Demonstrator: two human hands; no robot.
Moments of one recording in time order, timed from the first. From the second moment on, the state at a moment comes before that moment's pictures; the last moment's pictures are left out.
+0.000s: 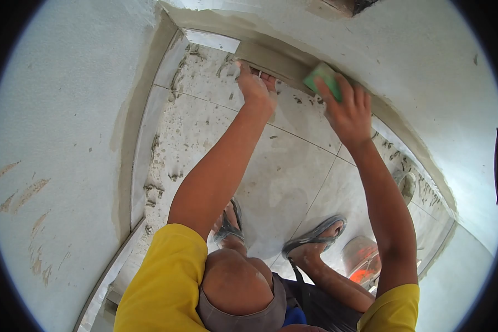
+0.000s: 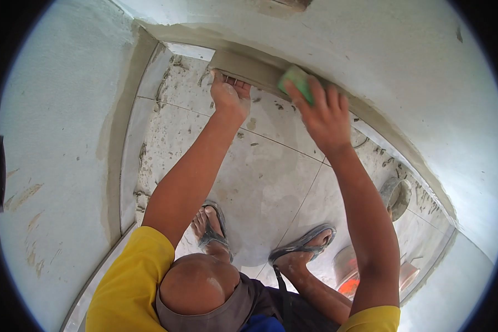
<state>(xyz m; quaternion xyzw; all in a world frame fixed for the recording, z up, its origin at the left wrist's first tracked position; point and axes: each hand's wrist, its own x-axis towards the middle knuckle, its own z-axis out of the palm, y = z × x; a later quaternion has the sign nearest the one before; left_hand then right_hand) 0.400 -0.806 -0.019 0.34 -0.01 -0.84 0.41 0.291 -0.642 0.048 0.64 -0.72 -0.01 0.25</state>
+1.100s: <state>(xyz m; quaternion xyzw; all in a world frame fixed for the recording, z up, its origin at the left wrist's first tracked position) 0.405 -0.805 -0.018 0.32 0.00 -0.85 0.42 0.311 -0.684 0.065 0.67 -0.70 -0.03 0.24</state>
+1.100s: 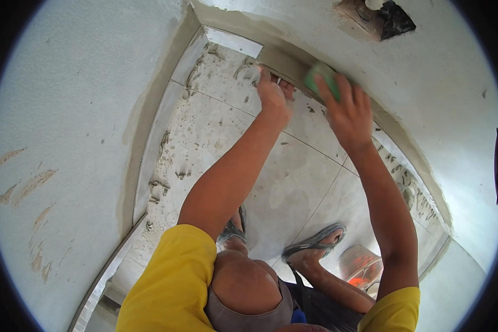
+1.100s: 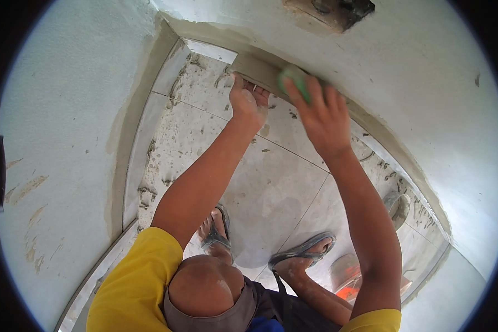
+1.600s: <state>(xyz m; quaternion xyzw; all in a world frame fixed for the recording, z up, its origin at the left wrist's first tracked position) 0.405 -0.804 -0.021 0.32 0.00 -0.85 0.41 0.305 -0.667 0.056 0.66 -0.72 0.00 0.23</state>
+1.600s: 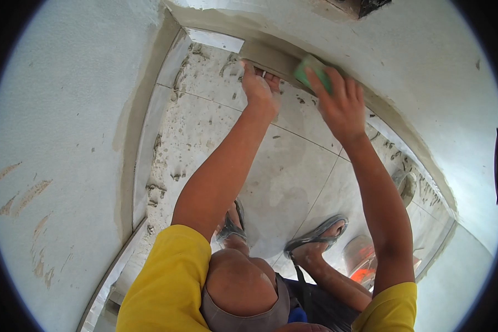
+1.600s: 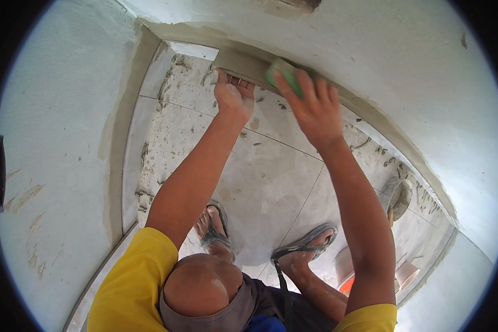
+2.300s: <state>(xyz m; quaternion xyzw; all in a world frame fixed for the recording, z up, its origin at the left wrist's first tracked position) 0.401 -0.811 -0.014 0.38 -0.08 -0.84 0.37 0.307 -0.612 0.028 0.29 -0.64 0.53 -0.48</state>
